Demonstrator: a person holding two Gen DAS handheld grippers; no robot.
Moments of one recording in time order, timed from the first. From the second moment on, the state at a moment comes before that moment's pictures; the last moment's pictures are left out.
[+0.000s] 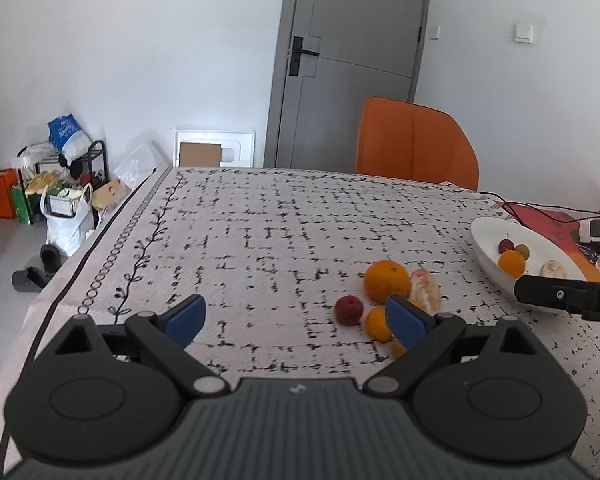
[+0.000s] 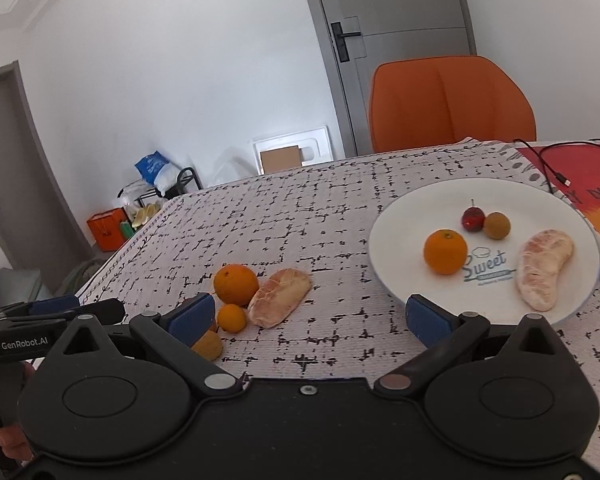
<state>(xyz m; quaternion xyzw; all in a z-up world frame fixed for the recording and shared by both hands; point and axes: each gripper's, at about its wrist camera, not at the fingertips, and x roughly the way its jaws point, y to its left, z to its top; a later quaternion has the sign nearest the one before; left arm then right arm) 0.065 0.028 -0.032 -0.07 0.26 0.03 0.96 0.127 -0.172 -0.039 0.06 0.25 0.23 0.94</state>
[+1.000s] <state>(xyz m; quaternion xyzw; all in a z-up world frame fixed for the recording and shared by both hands) 0.082 0.075 -0.053 -0.12 0.27 0.04 0.95 0.156 -0.096 -0.059 0.03 0.29 0.29 0.91</state>
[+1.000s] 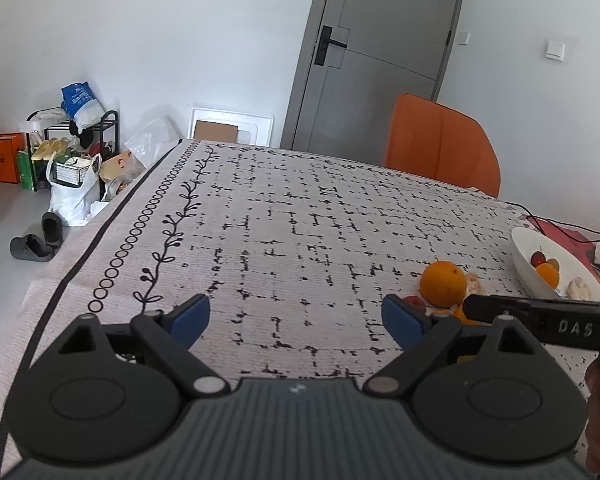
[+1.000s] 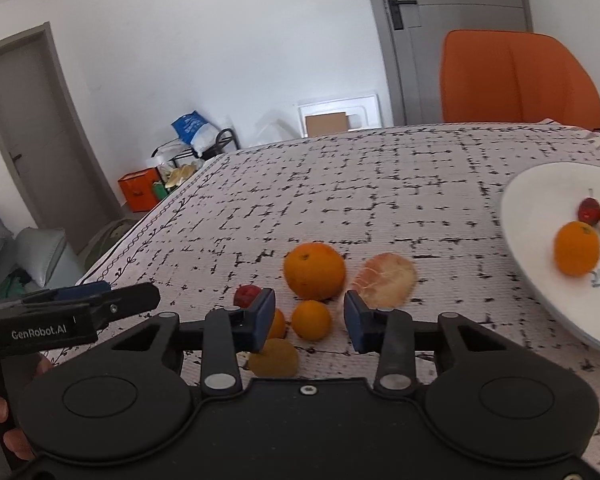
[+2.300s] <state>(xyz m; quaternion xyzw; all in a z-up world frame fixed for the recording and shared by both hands) 0.126 0.017 -0.062 -0.11 0.30 -0.01 0.95 0.148 -0.152 -0.054 0.07 0.26 0.26 0.93</state>
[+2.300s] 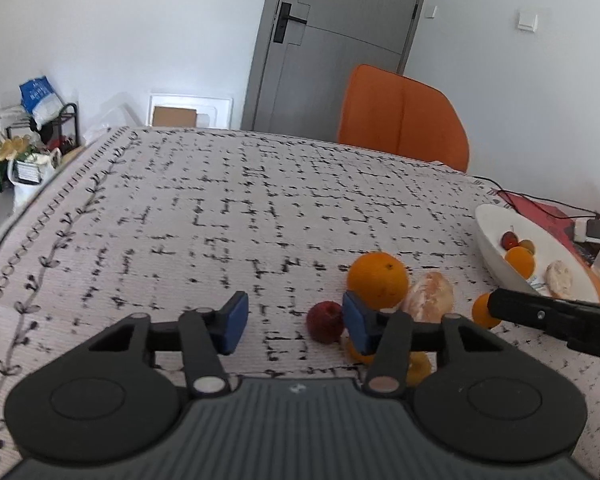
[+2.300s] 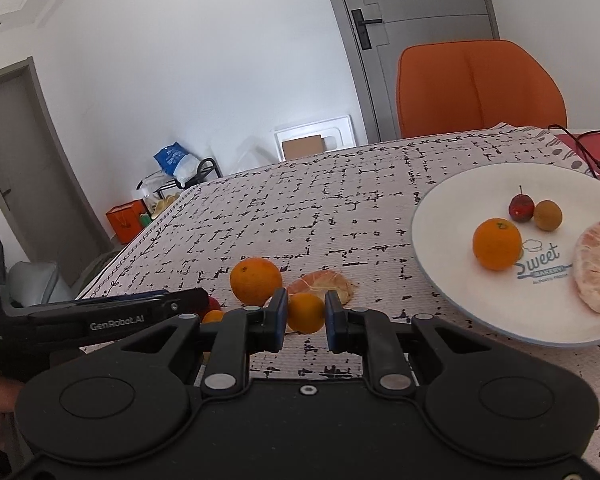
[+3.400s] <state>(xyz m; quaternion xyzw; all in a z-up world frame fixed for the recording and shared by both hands) 0.122 -0.055 -0.021 -0.06 0.27 -0.06 0.96 0.136 -0.227 -0.039 0.14 0.21 0.23 0.94</state>
